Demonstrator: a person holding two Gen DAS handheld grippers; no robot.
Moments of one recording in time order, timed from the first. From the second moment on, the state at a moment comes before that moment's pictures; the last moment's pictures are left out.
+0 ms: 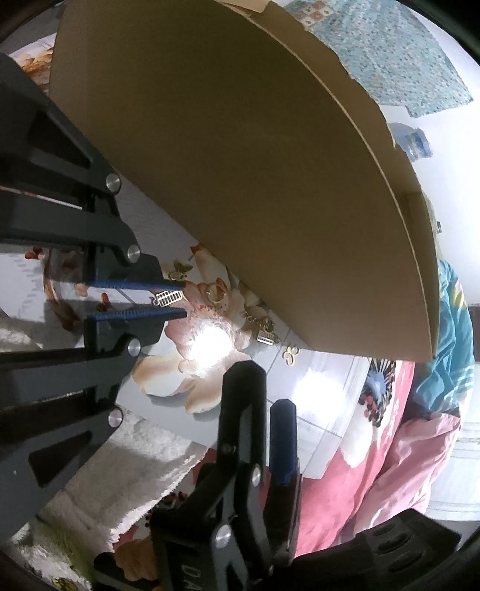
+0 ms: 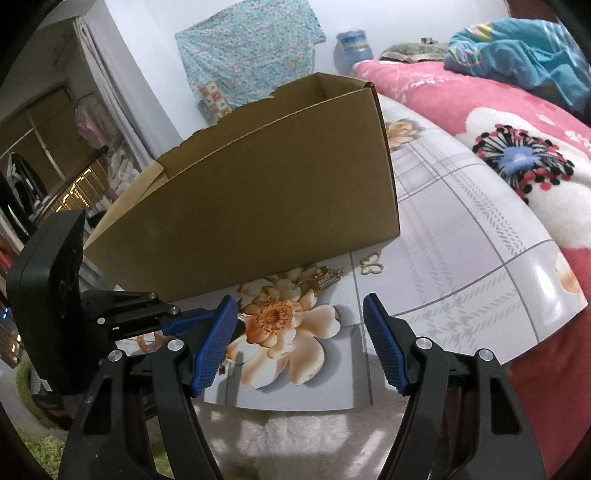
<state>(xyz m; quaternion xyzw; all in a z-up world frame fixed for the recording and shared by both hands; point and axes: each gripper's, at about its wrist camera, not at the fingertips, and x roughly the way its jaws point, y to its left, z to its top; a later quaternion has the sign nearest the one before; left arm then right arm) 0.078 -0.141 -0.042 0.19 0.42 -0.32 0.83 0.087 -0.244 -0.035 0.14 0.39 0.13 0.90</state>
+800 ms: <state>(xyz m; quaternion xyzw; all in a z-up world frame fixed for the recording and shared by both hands) 0.075 -0.084 -0.028 0.16 0.42 -0.28 0.85 0.099 -0.191 -0.027 0.06 0.38 0.20 0.90</state>
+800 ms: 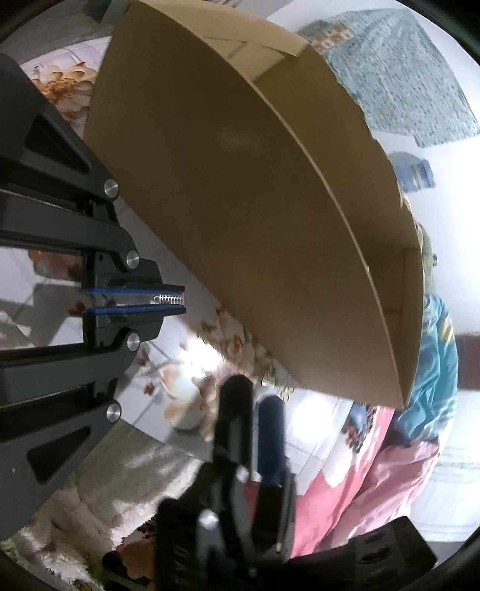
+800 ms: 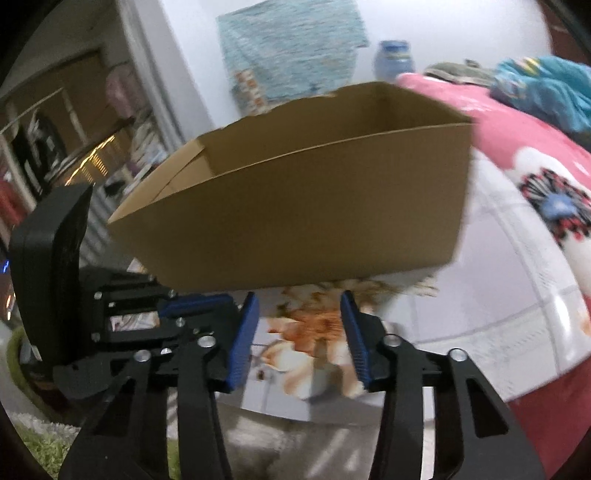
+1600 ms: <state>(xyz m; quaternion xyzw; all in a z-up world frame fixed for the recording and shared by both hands) 0.081 -0.060 -0.030 0.12 0.42 -0.28 0.86 0.126 -0.140 -0.046 -0.07 0.41 0.17 0.89</state>
